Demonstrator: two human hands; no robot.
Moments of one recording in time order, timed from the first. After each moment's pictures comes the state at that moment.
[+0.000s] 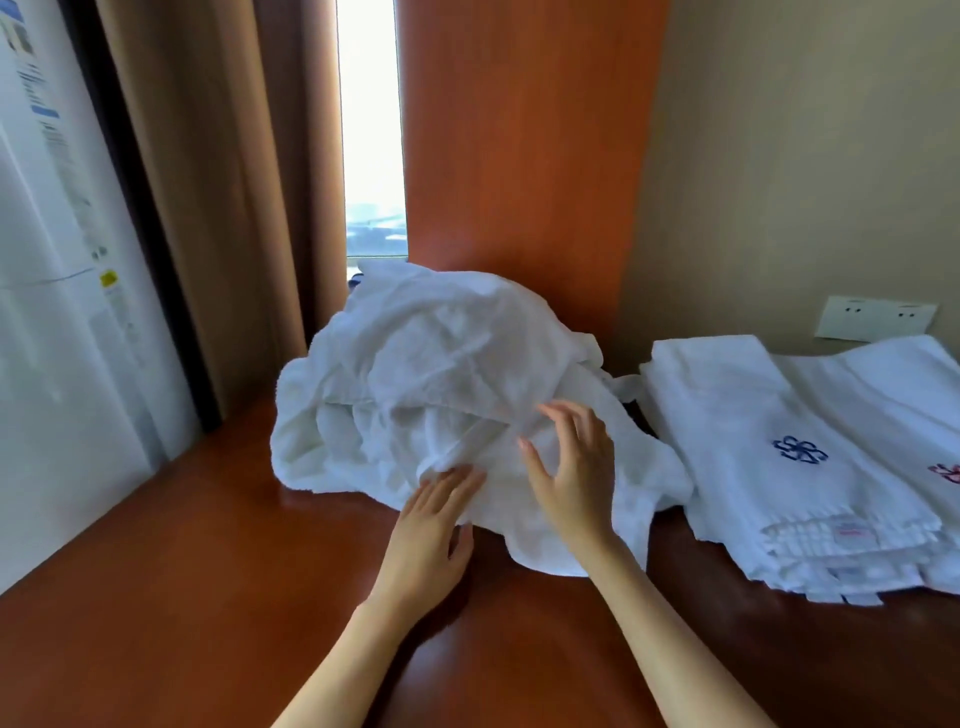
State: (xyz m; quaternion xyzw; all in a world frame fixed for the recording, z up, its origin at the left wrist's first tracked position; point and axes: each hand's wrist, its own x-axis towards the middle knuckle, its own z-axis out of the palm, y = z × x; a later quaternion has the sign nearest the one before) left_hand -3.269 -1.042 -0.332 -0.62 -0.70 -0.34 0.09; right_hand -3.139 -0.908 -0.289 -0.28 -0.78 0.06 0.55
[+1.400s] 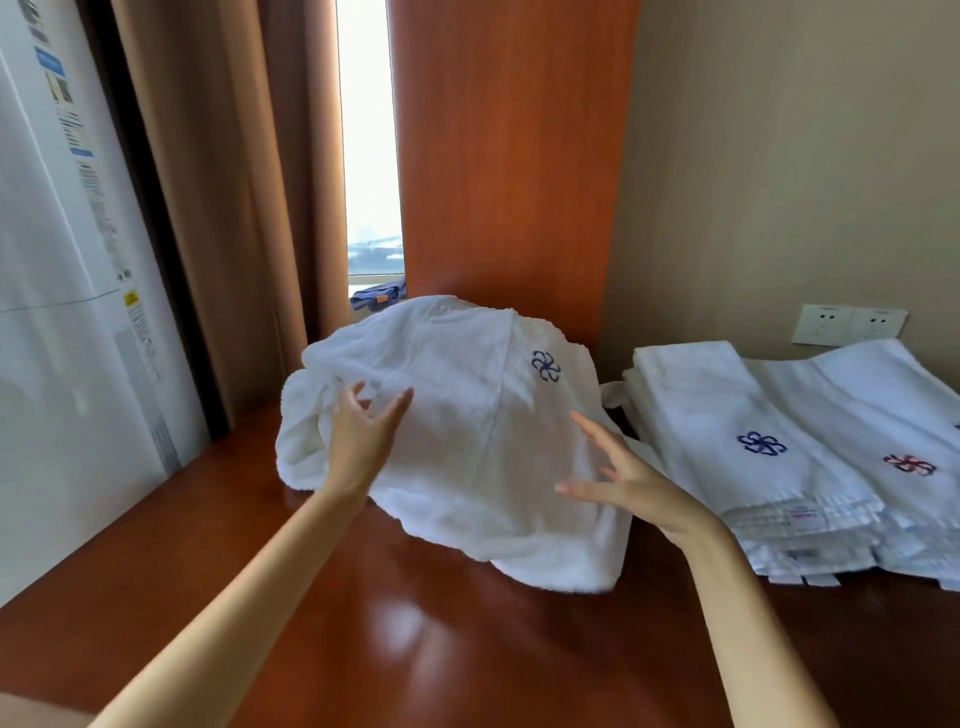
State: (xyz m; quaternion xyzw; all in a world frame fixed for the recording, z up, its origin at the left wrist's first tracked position) left_hand -3.296 -1.044 -0.223 -0.34 -0.73 -0.60 -0.03; right_hand -3.035 -0.904 -0.240 -0.26 -0.81 0.49 0.19
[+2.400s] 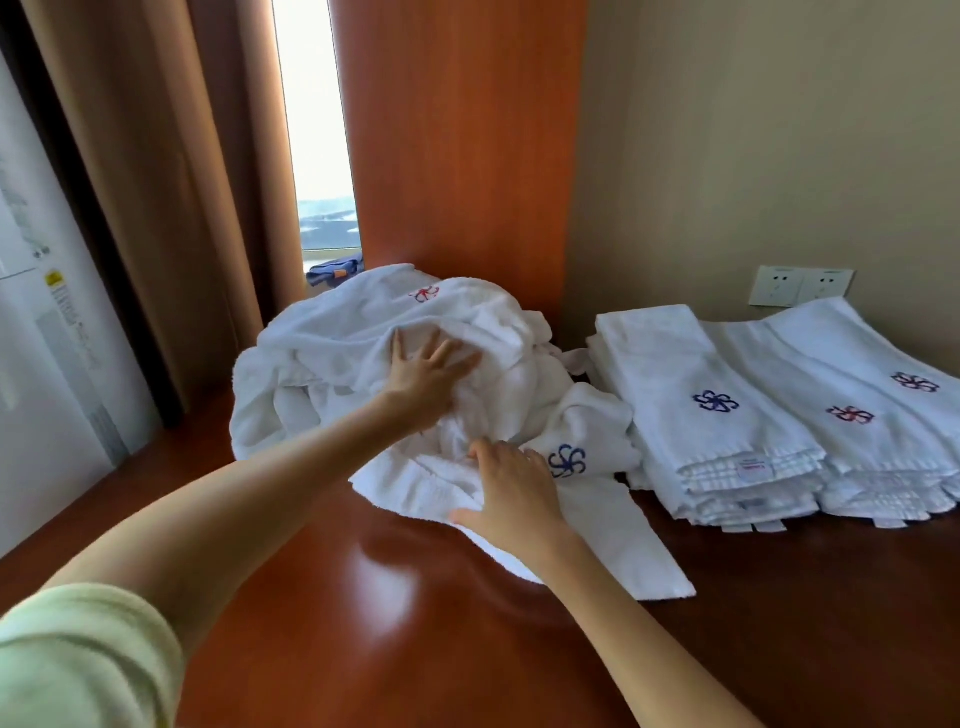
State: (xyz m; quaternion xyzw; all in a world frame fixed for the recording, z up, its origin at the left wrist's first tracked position) left_hand -3.270 -0.951 -0.208 -0.63 -0.75 0.08 0.19; right_hand -3.096 -0.967 -0.277 -0.34 -0.92 0.00 0.17
